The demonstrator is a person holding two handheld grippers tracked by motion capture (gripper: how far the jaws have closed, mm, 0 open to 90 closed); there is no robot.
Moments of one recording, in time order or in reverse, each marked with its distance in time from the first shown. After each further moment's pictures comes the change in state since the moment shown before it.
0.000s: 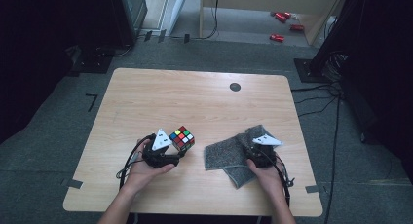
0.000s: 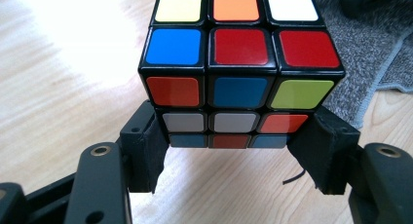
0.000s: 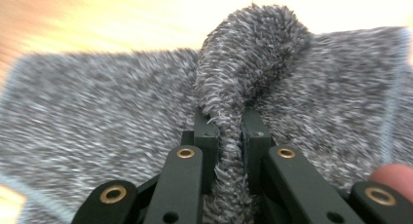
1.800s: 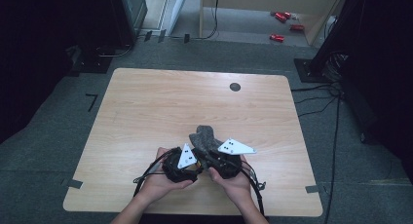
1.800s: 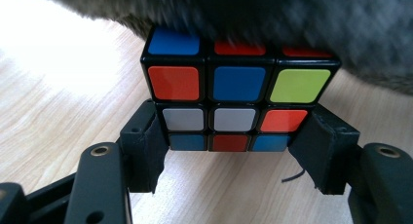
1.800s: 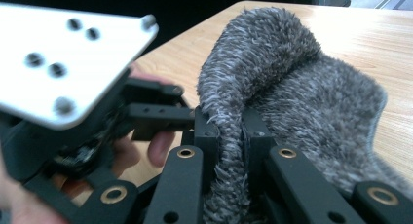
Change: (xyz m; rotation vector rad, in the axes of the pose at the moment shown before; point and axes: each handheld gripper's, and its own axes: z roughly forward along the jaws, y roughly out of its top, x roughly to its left) left arm -0.067 0.012 0.015 0.062 -0.072 0.217; right arm 0.126 0.039 -0.028 -0.241 0.407 -0.071
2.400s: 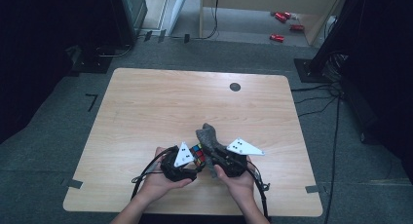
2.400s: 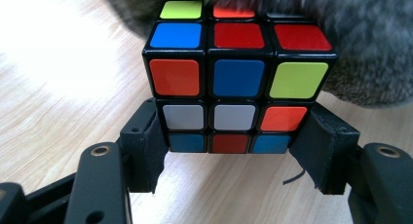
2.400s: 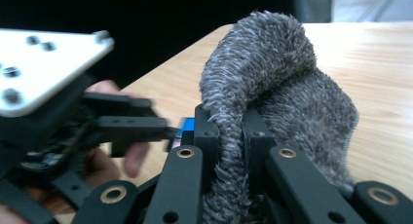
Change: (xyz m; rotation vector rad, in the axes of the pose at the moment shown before) left arm 0.005 -0.001 -0.005 -0.042 -0.002 -0.042; right arm -0.013 -0.006 -0.008 -0.096 -0.018 0.063
